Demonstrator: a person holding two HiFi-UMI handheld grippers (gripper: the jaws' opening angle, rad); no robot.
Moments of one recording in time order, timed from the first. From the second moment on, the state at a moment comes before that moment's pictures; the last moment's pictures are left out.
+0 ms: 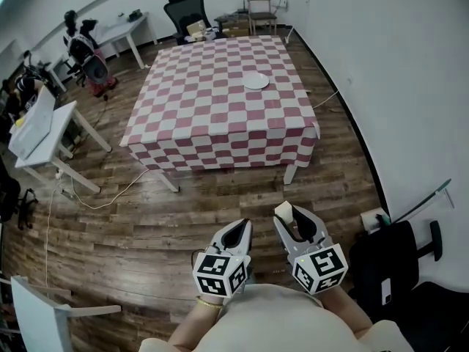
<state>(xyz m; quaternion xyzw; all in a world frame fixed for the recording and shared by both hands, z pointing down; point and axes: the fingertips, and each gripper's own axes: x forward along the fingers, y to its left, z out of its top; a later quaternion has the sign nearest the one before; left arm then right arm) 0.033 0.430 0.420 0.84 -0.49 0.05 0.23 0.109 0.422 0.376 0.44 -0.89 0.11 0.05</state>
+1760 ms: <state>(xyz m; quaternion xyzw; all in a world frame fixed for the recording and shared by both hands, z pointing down) -0.109 0.188 0.427 0.86 -0.44 0.07 0.24 -0.025 0.190 0.388 0.51 -0.85 0.14 0.04</state>
